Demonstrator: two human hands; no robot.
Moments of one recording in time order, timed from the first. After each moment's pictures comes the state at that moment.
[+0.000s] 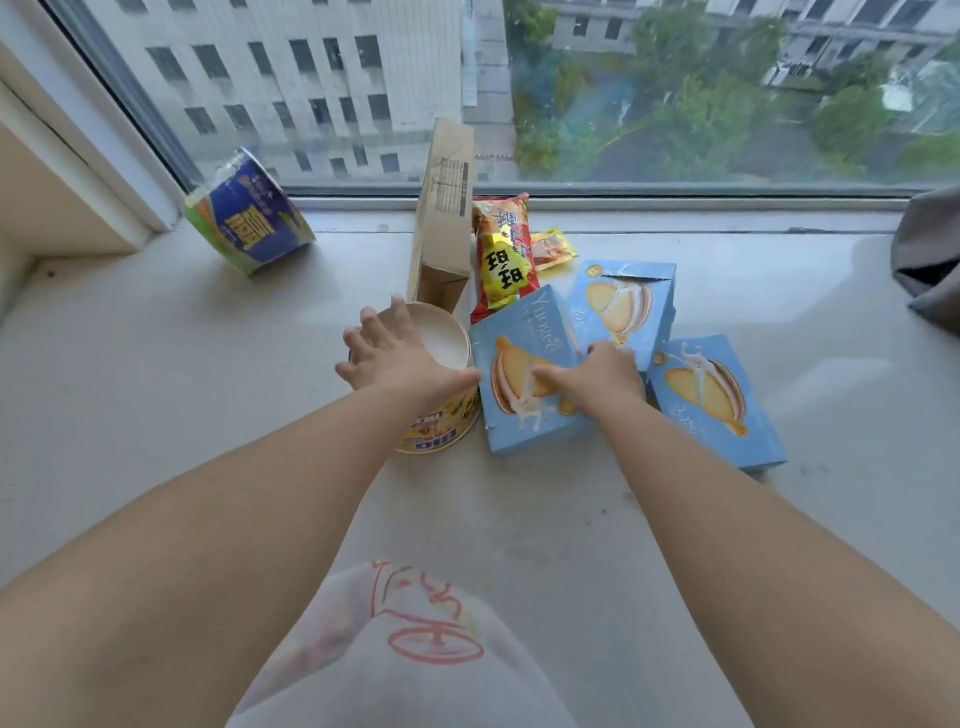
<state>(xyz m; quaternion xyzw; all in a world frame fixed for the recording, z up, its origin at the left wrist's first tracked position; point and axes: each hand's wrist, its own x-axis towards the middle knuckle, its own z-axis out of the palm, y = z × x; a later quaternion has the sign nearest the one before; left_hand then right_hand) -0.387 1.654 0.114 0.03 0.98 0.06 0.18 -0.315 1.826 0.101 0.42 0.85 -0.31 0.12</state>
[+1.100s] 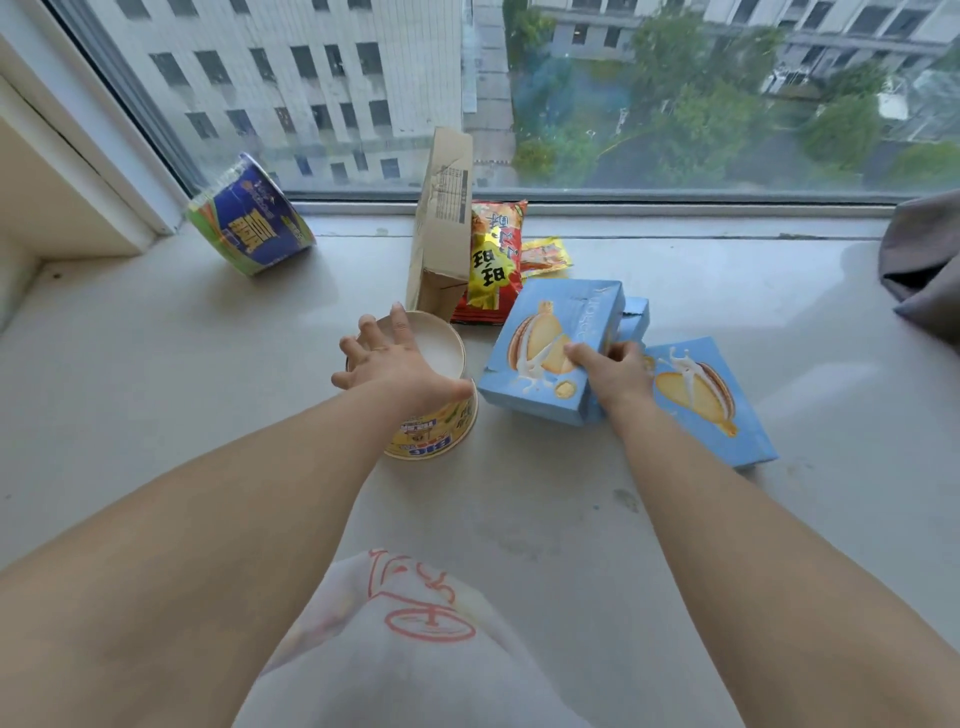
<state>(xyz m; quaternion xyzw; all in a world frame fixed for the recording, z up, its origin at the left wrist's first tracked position) -0.384 1.652 0.117 0.03 0.97 0.05 0.22 -0.299 1.845 0.090 0.48 0.68 -0.56 -0.01</state>
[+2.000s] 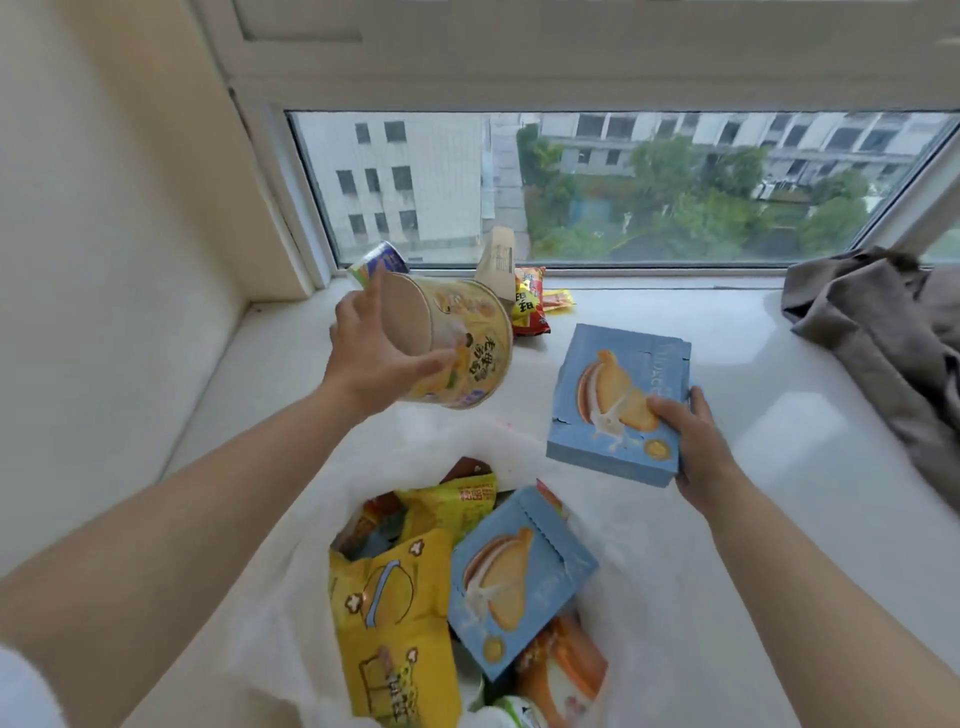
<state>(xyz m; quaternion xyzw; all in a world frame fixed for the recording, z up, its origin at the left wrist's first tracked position) -0.205 1.459 0.326 0.14 0.90 0.41 0.04 -0.050 1.745 0.245 0.32 0.56 -0.76 -0.12</state>
